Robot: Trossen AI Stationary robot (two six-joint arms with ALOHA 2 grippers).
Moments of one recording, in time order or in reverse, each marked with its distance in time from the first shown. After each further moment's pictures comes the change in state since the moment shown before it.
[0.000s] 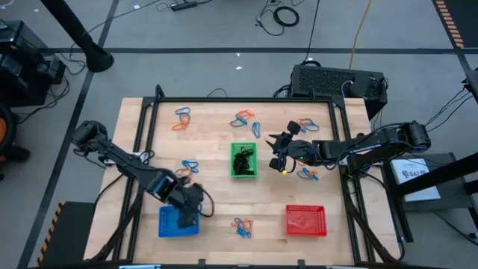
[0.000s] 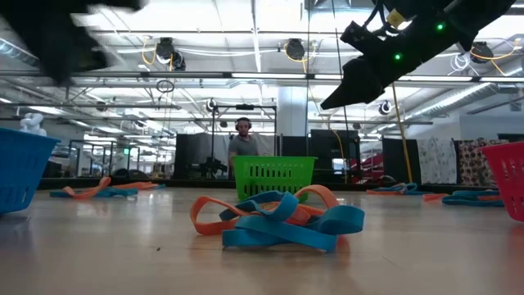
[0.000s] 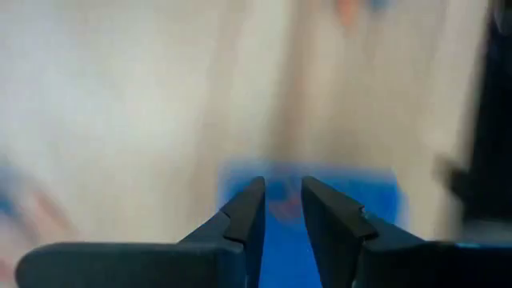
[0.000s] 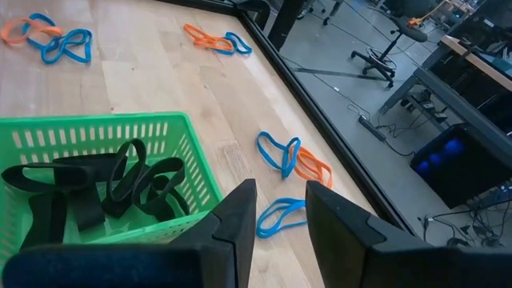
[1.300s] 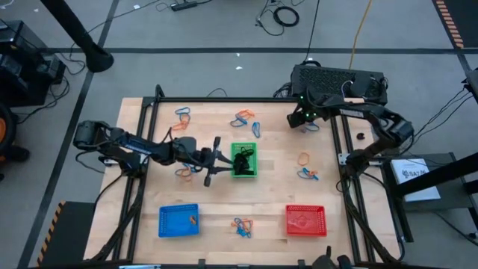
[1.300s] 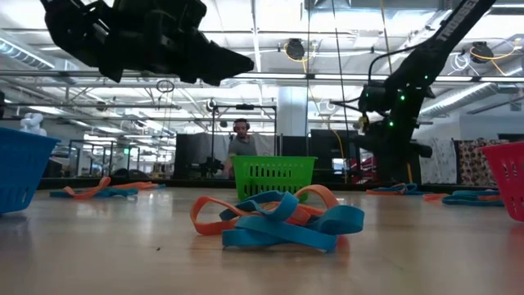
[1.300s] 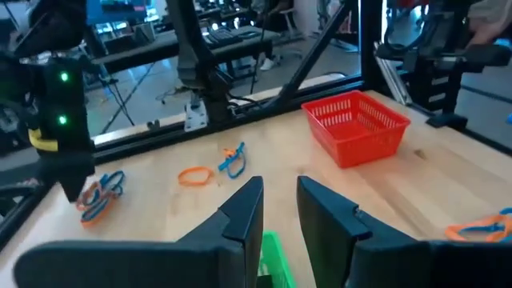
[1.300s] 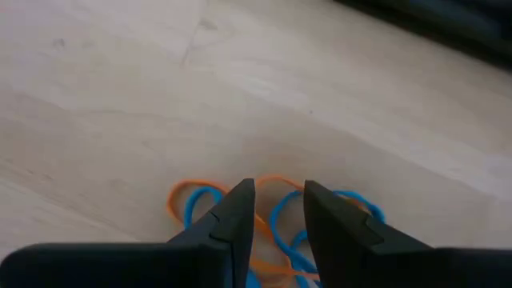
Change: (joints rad) left arm 0.537 0.010 -0.487 1.491 0.330 0.926; right arm -0.919 0.252 0.156 -0.555 -0.552 0.370
